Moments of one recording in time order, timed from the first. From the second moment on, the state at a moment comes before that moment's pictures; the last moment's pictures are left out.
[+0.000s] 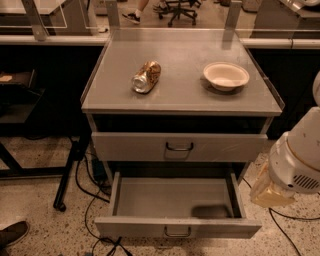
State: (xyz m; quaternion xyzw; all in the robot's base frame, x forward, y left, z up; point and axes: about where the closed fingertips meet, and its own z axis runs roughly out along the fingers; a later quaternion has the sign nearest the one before) arm 0.348 -0.209 0.819 -0.57 0.82 0.07 0.06
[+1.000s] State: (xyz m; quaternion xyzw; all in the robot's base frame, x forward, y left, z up) arm 0.318 -0.201 0.643 -0.52 0.84 0.12 -0.03
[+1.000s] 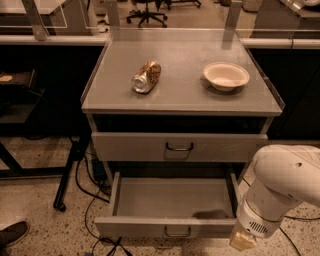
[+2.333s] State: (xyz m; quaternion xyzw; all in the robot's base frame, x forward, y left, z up) arm 0.357 -0.185 0.527 -0.49 0.86 0.14 -0.07
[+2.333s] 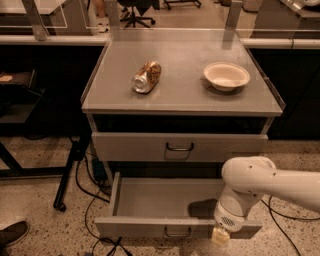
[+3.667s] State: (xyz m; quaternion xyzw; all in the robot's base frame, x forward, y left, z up) arm 0.371 -0.187 0.449 -0.43 0.89 0.14 -0.09
